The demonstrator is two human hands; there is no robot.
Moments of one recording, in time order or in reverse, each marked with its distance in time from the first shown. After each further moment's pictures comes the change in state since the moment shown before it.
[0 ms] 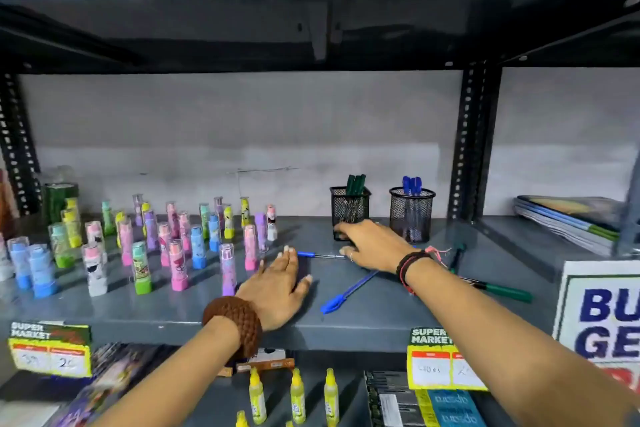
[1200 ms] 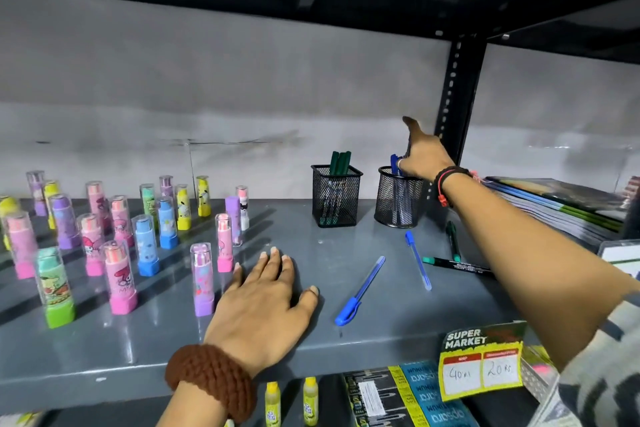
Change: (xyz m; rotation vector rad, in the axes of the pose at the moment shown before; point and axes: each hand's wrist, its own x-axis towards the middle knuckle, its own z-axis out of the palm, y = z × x) left_hand 0.004 -0.017 0.007 -0.091 0.021 0.076; right_hand 0.060 0.113 -0.052 0.108 0.371 0.595
